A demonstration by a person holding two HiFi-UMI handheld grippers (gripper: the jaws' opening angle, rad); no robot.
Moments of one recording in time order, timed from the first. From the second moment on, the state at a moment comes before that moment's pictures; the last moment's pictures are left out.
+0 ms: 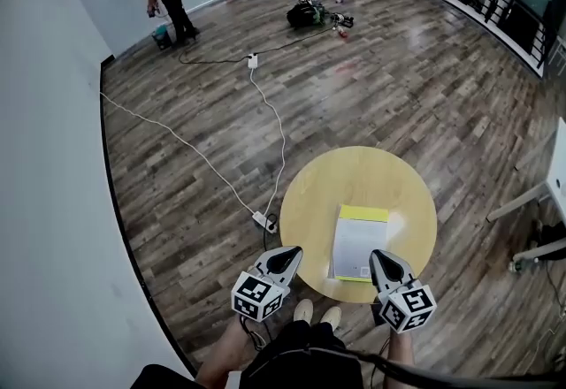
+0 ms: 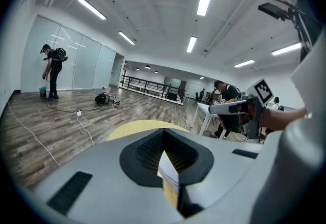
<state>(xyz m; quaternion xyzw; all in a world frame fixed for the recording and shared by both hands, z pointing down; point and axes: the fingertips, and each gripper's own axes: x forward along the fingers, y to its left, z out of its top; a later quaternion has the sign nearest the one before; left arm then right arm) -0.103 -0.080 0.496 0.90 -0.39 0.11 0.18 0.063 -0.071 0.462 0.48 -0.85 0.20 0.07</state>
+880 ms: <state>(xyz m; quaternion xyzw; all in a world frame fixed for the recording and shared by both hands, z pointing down) -0.082 -0.040 0.604 0.87 -0.38 0.15 0.27 0.054 -0.046 0.601 0.46 -0.82 0.32 0.14</state>
